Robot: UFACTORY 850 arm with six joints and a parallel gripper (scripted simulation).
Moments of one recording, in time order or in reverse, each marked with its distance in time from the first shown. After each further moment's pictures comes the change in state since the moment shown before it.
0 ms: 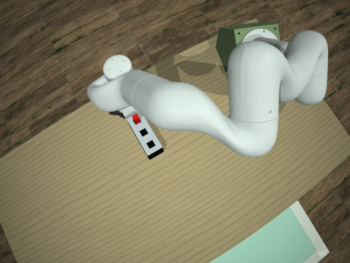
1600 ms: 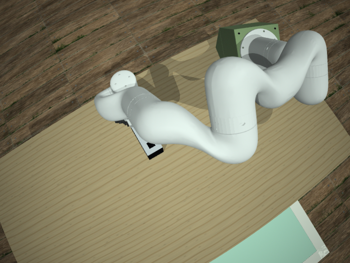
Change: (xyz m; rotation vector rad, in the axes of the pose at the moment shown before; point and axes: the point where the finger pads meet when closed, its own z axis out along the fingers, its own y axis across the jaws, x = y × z) arm -0.001 -0.001 0.093 -0.001 0.000 -0.001
